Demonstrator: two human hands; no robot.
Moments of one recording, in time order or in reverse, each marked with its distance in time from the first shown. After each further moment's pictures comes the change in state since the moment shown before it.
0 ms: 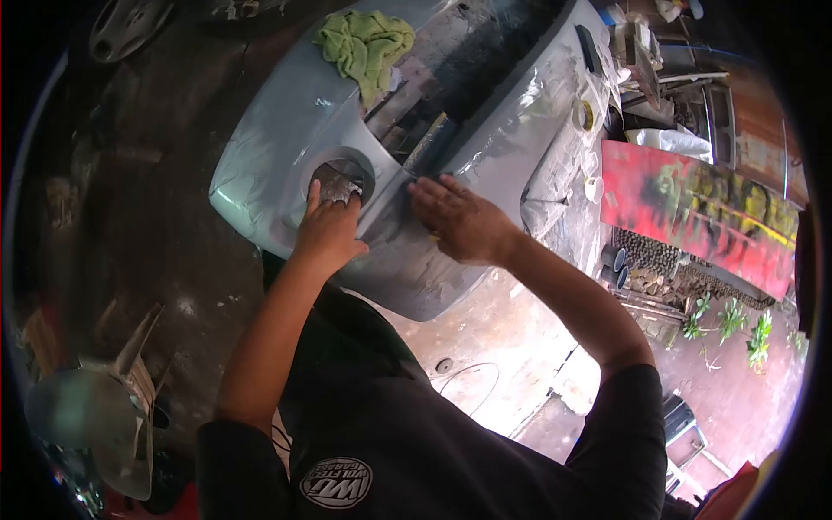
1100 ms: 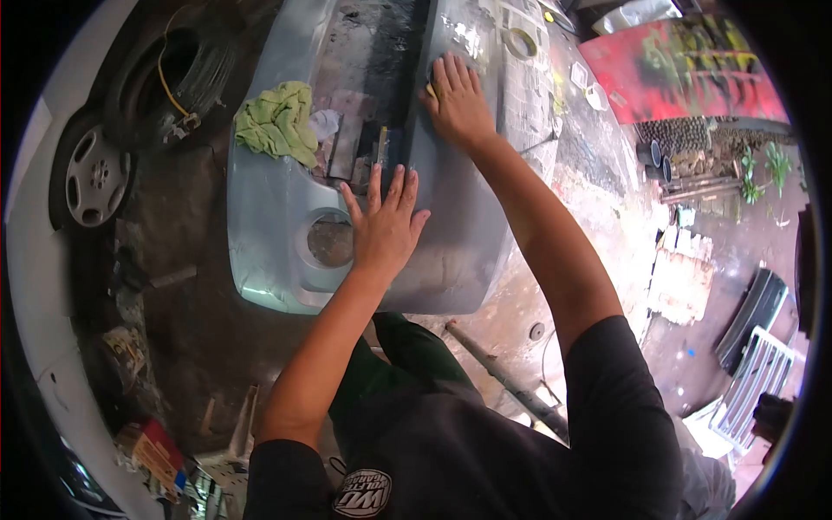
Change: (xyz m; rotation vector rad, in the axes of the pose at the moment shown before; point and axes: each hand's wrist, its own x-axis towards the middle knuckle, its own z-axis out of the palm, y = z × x) left_hand 0.071 0.078 0.004 0.261 0.382 0.371; right_hand 0.012 0.136 0.048 -0.046 0.633 1.088
